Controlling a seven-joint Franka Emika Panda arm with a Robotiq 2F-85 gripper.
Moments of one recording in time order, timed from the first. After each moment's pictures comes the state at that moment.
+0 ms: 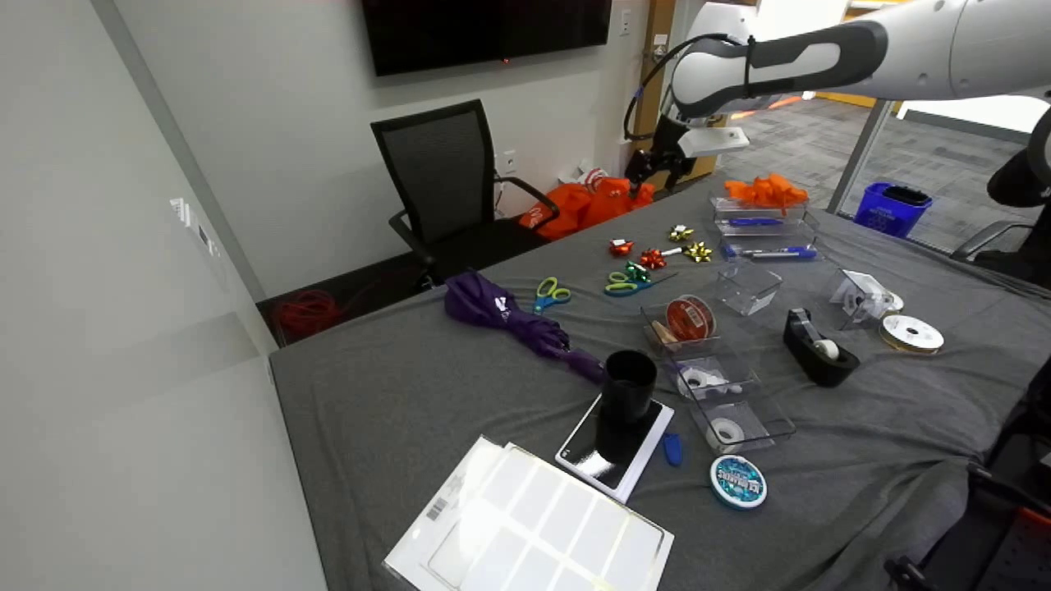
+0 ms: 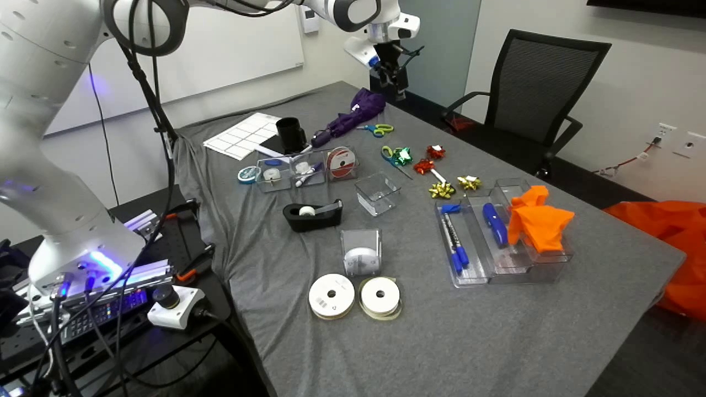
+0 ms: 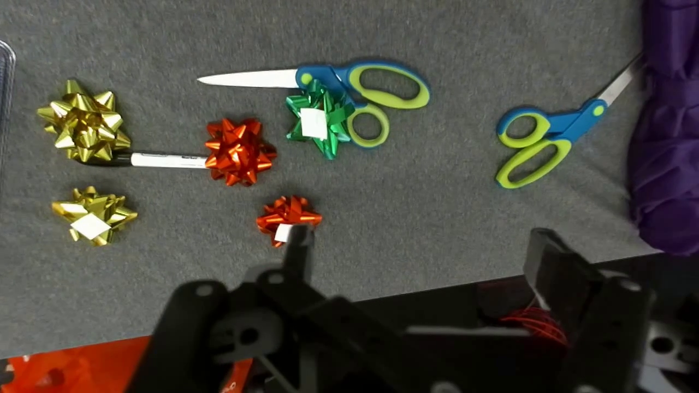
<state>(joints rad) -0.08 0.89 -0.02 -0.98 0.10 2.10 0.00</state>
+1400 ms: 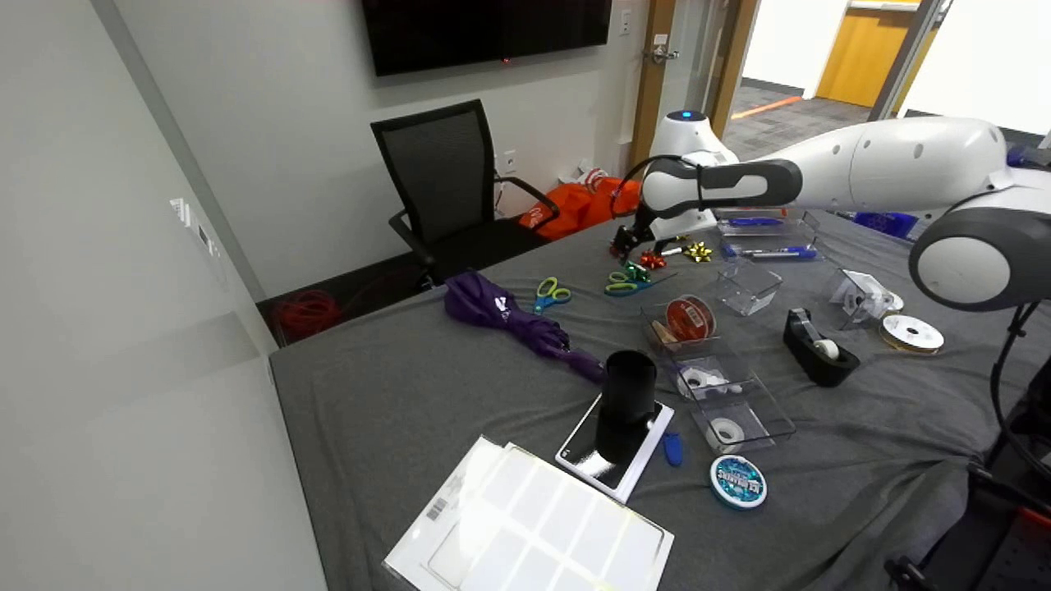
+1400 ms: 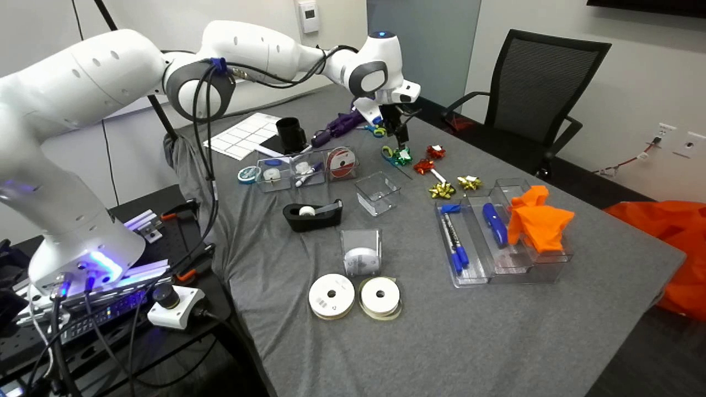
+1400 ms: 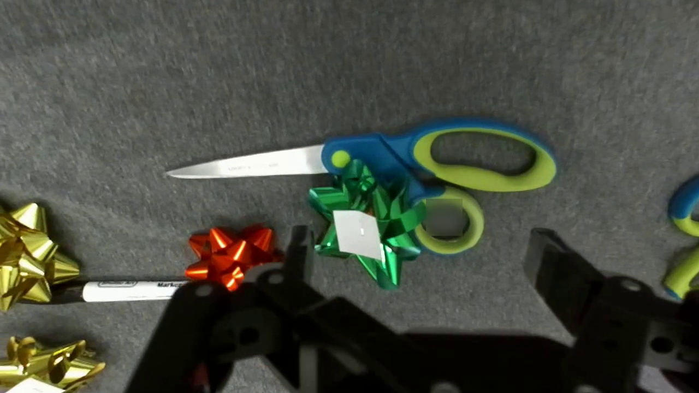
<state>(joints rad) -0.07 1.31 -0.04 -0.65 0.02 2.14 0.15</state>
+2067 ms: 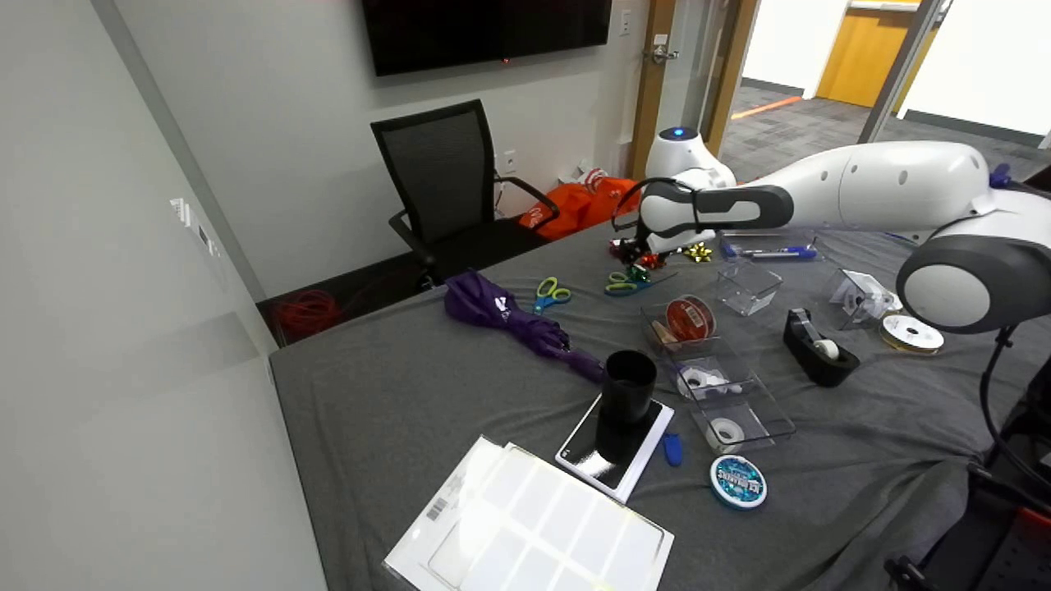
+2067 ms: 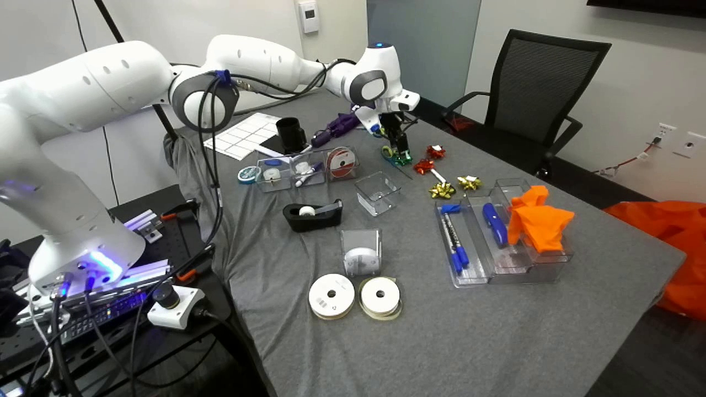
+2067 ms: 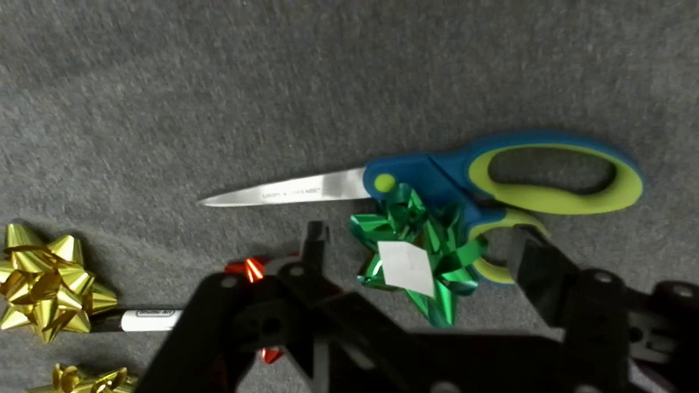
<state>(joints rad) -0.05 1.38 -0.08 -0.58 -0.03 2.14 0.24</state>
